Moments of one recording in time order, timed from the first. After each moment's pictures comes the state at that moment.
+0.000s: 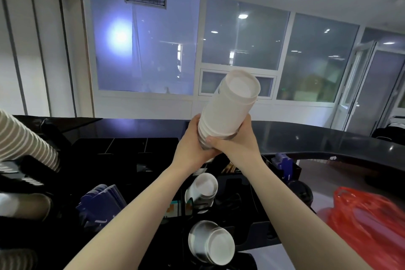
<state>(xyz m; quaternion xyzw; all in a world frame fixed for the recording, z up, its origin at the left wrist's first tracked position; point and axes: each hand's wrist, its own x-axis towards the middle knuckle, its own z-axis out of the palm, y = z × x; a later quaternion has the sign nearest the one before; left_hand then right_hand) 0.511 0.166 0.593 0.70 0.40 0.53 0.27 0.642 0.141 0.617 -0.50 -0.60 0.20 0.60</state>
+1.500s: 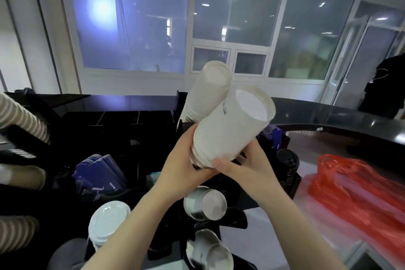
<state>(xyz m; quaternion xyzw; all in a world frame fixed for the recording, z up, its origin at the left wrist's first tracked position) 0.494 0.081 0.535 0.76 0.27 0.54 0.25 0.648 0.028 0.559 -0.40 -0.62 0.32 0.59</state>
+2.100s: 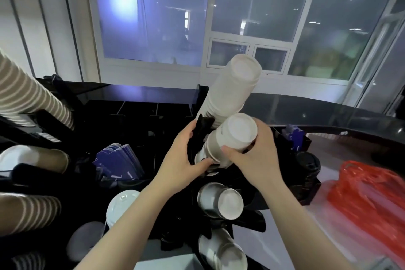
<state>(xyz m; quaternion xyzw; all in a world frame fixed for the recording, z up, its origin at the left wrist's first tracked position) 0.458 0.105 0.505 0.72 0.39 0.51 0.26 0.640 0.076 0.548 -0.53 -0.63 0.12 0.55</state>
